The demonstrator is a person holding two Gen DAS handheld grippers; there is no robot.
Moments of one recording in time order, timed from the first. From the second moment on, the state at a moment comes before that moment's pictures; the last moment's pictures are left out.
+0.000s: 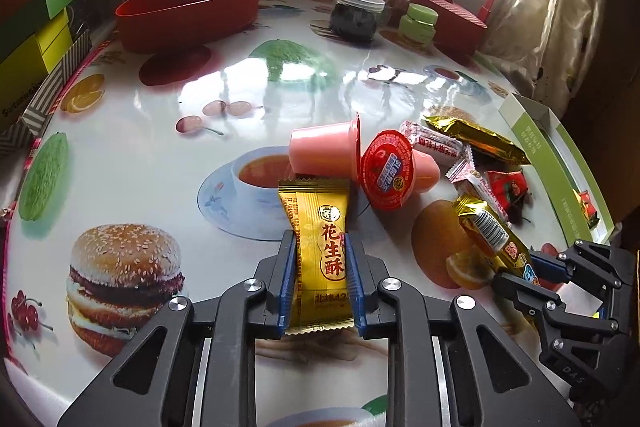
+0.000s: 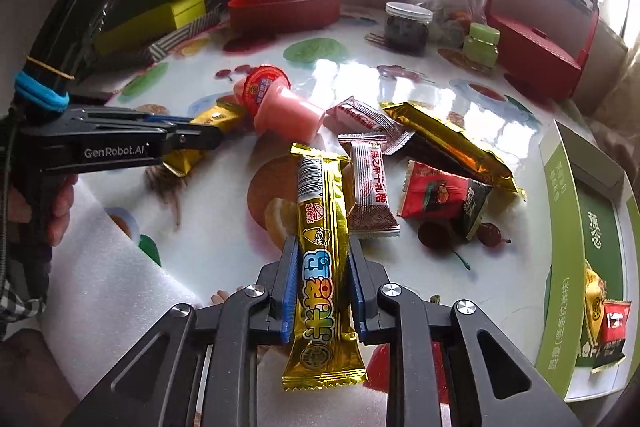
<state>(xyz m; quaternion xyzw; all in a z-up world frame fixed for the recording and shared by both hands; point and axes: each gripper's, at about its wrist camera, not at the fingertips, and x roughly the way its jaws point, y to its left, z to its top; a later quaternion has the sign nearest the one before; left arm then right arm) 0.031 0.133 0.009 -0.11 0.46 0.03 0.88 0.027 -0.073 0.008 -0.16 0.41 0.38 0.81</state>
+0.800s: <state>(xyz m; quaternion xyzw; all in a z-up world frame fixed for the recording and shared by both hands) 0.018 0.114 0.028 -0.11 0.44 0.00 0.89 0.021 -0.090 0.025 -0.12 0.40 0.38 0.83</state>
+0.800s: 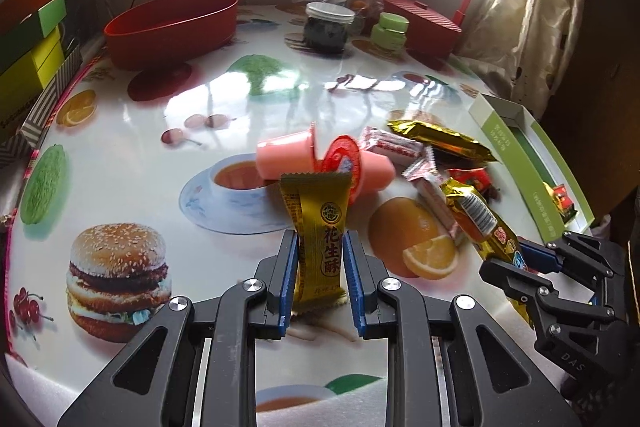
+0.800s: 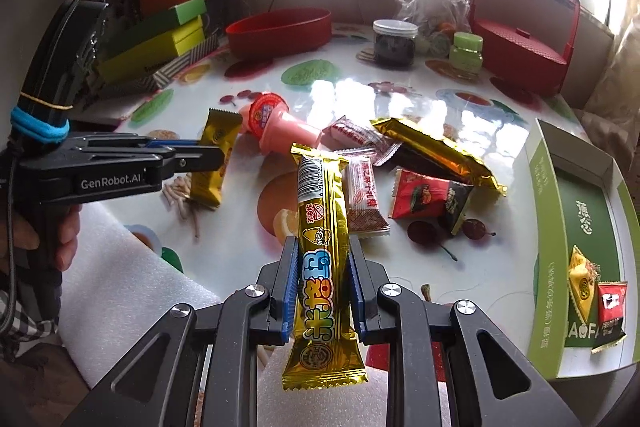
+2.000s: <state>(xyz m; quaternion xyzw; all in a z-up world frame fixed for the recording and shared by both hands) 0.028 0.092 0.008 -0.04 0.47 0.04 0.88 0.021 -0.110 0.033 -0.09 0.39 0.36 0.84</state>
